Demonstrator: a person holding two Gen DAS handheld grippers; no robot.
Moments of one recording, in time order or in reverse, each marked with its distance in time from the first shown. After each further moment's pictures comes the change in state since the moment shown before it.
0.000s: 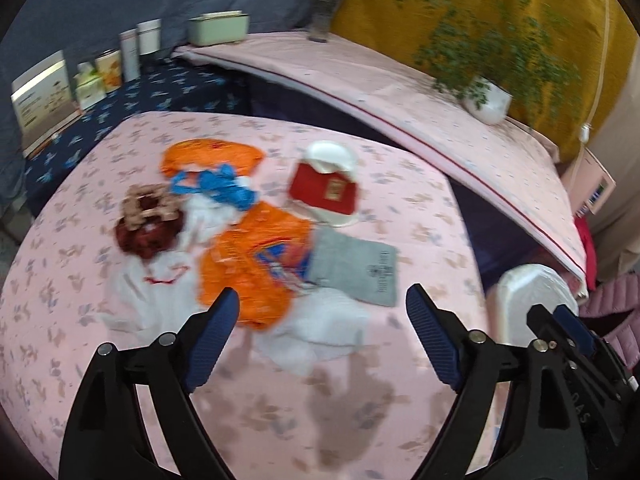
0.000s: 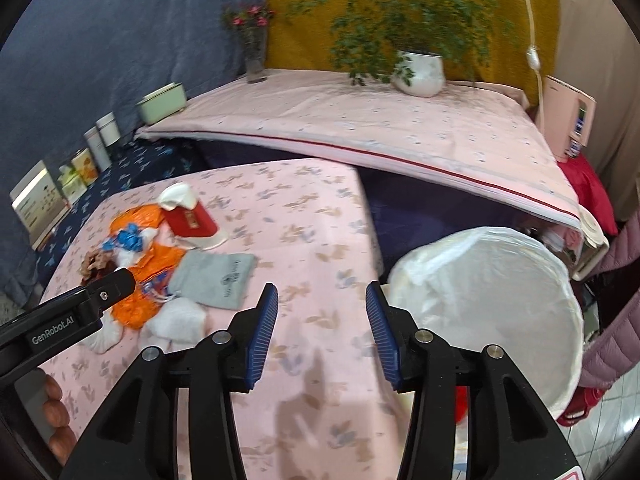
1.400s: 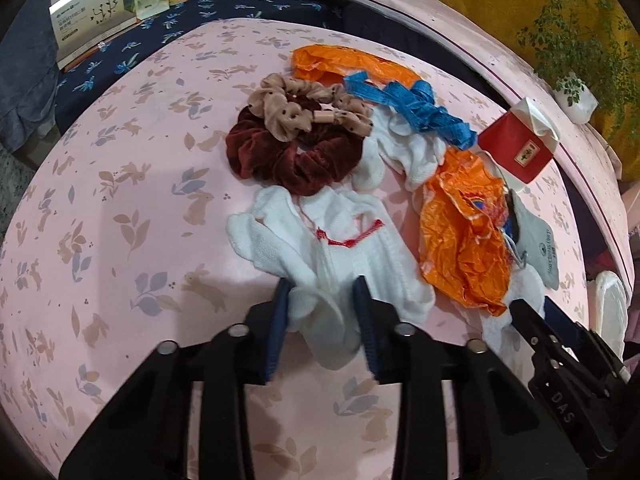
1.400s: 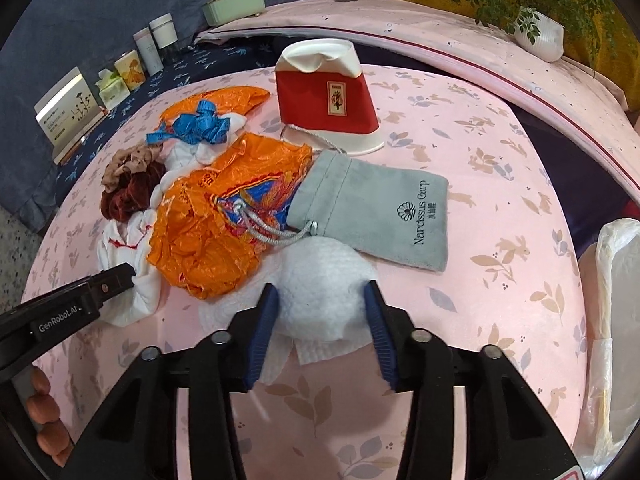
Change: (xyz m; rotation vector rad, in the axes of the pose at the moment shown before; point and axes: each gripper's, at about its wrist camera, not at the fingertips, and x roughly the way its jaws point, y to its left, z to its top) left arm 0.061 0.135 -0.021 -0.148 0.200 0.099; right arm 0.106 0.134 -0.040 -0.167 0.246 0.145
